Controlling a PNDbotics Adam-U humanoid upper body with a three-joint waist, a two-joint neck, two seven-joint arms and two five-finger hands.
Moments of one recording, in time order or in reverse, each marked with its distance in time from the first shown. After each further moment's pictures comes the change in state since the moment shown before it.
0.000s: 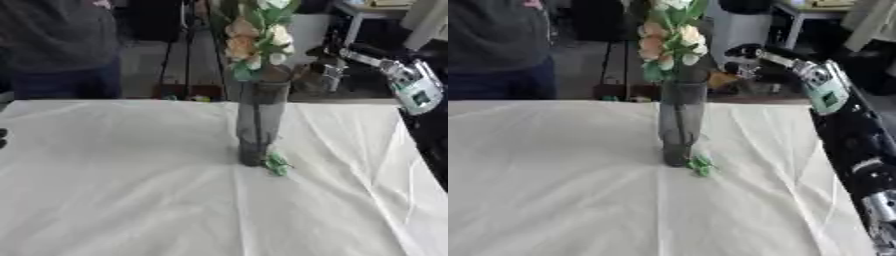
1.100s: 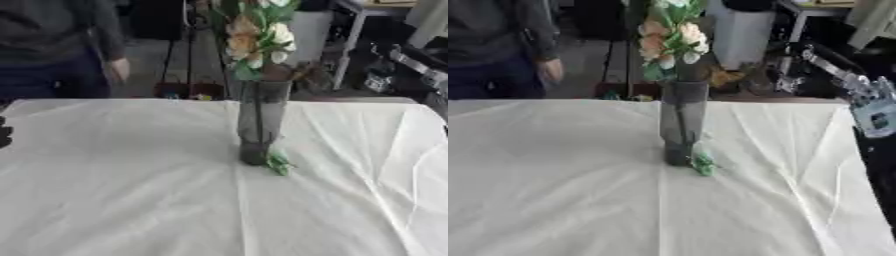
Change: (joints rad) left arm 0.004 0.000 0.006 0.000 -0.008 -0.007 -0.003; right arm 0.241 -0.078 -0.099 -0.300 -0.161 -0.052 -0.094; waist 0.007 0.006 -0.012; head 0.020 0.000
